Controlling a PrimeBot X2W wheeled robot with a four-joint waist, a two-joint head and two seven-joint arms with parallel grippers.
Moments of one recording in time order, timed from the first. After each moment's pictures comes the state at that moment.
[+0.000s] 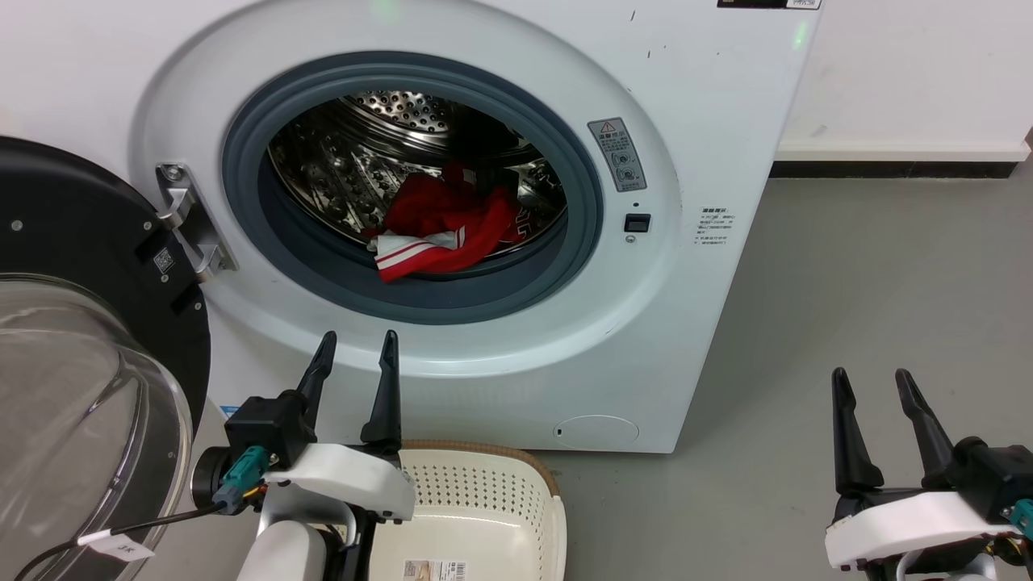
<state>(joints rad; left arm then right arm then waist) -0.17 0.05 -0.10 0.23 -0.26 -0.06 -0.21 0.00 -0.05 -0.07 0.10 0.18 0.13 -0.20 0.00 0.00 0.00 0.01</state>
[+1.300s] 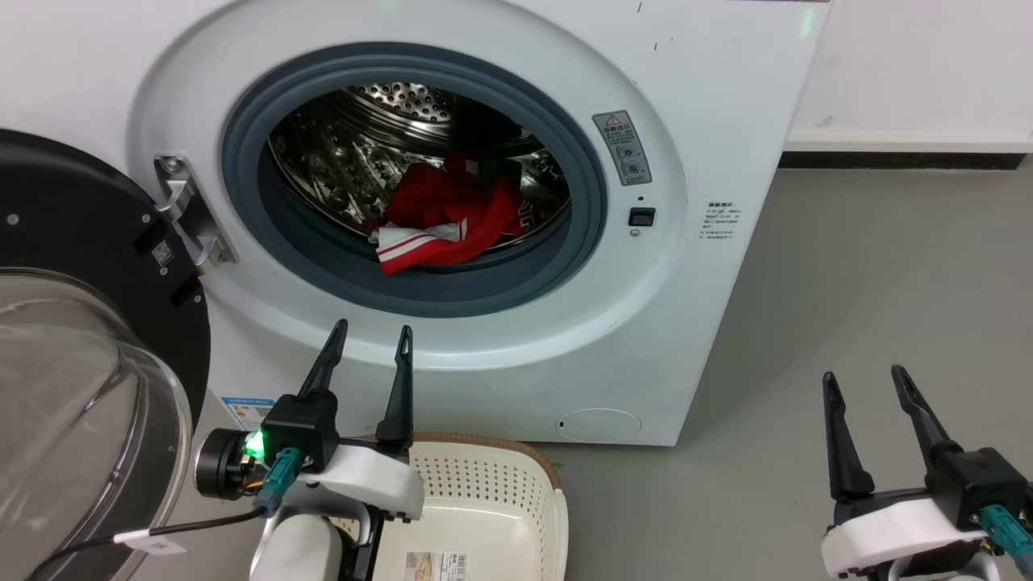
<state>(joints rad) -0.19 0.05 -0.13 0.25 -0.08 -0.03 -0.26 0.01 -0.05 -0.07 0.09 -0.02 0.13 -0.24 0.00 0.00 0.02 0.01</state>
